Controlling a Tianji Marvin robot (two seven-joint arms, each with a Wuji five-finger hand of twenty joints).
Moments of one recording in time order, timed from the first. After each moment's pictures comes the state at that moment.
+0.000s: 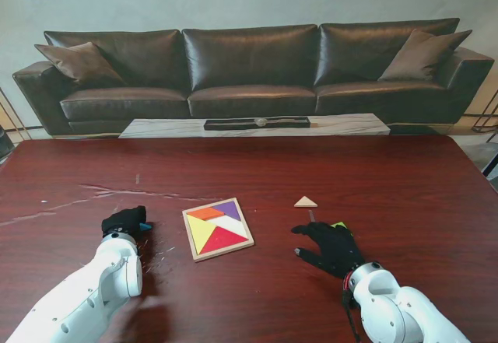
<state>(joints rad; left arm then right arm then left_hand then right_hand) 1.34 -1.07 -0.96 -1.26 0.90 0.60 0.08 -1.72 -1.07 1.27 -1.65 -0.82 0.03 0.08 0.97 -0.50 0.69 -0.04 0.44 -0.14 1.13 0.69 0.85 0.15 0.44 1.04 0.98 0.04 0.81 0.71 0.92 0.14 1.13 0.49 0.46 -0.10 0.40 -0.13 0.12 -0.21 0.44 0.37 0.20 0.04 0.33 0.20 0.16 -0.07 0.12 0.20 -0.09 0.12 0.40 0.12</state>
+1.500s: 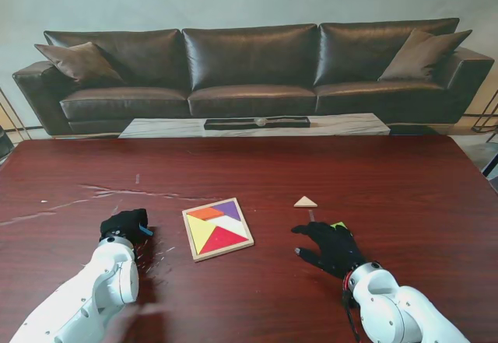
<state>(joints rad) 1.43 -1.09 -1.07 -1.34 0.95 0.52 0.08 -1.70 -1.07 1.26 -1.63 -0.82 0.02 0.07 0.98 -0.48 0.61 -0.10 0.56 -0.14 1.05 0.61 1.00 0.14 0.57 0.86 1.09 0.10 0.84 0.68 0.96 0.23 1.25 0.46 0.46 -0.09 0.40 -0.13 0.12 -0.21 0.42 0.37 0.20 0.04 0.29 0.18 0.16 -0.07 0.12 0.20 -0.09 0.12 0.38 0.12</state>
